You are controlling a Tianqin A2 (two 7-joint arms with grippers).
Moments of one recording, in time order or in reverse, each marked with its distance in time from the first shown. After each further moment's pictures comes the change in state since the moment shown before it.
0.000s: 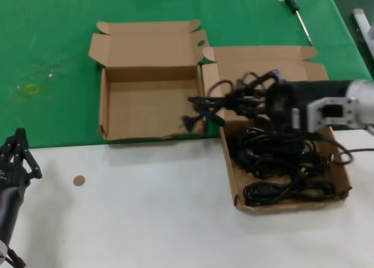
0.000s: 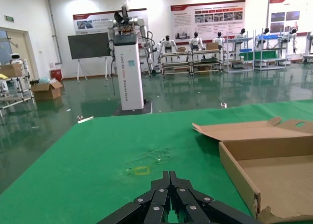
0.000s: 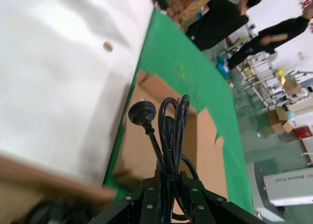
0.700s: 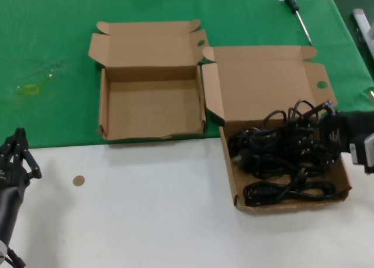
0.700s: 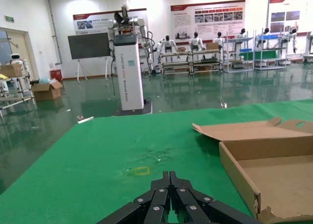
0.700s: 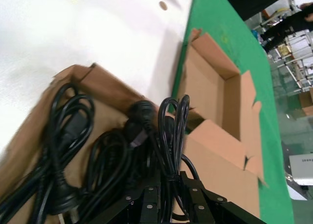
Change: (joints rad) left arm 0.000 0.000 0.000 0.000 0.000 0.000 0.000; right arm -0.163 0.164 0.087 -0.021 0.059 -0.043 -0.161
